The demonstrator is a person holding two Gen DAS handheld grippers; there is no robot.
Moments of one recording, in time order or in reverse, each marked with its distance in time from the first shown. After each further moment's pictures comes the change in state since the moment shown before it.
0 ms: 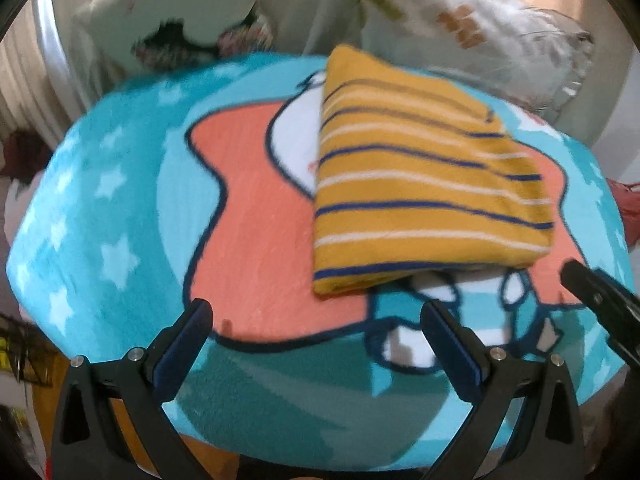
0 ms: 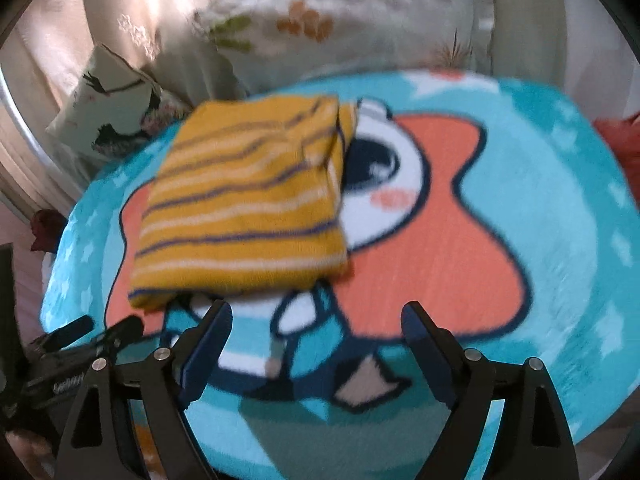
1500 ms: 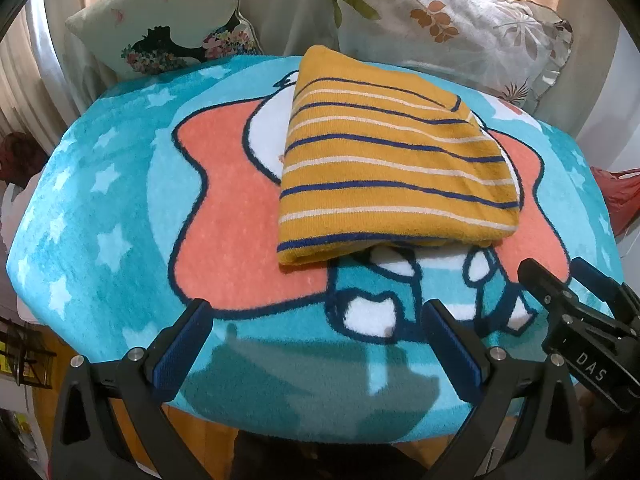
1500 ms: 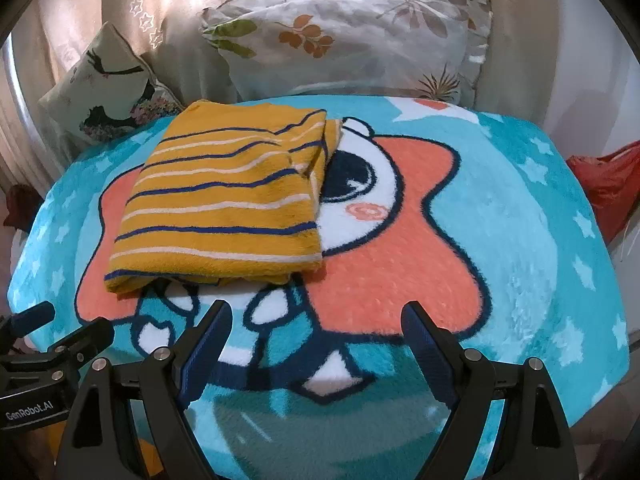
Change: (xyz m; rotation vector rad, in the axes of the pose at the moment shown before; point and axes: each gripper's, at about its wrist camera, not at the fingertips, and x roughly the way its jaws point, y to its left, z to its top) left arm -0.015 -0.015 -0.015 0.004 0.039 -0.030; right arm -0.008 0.005 -0.016 -0.094 -0.013 -0.112
